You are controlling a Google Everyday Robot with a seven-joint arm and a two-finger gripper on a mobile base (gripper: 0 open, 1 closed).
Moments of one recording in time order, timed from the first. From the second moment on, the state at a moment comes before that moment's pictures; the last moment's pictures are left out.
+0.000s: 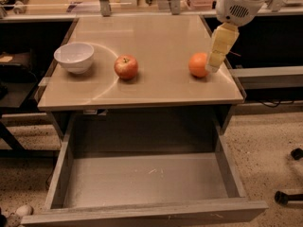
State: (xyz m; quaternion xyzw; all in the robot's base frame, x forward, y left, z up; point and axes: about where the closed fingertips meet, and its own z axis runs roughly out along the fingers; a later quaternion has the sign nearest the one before) arm 0.605 -0.174 0.964 -0.59 0.79 -0.05 0.17
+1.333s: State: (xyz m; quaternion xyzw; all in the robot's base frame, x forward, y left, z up) arm 0.680 -0.165 0.910 -0.60 0.79 -0.07 0.14
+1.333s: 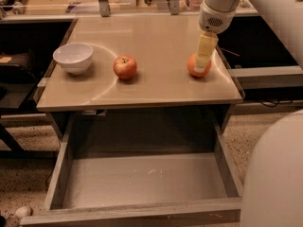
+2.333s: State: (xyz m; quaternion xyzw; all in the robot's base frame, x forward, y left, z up) arm 0.690 -0.174 0.872 -0.58 0.80 -0.01 0.16
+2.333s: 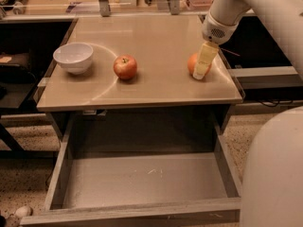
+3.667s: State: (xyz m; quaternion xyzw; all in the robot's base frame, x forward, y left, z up) arm 0.695 -0.176 0.845 -0.57 0.81 0.02 0.15
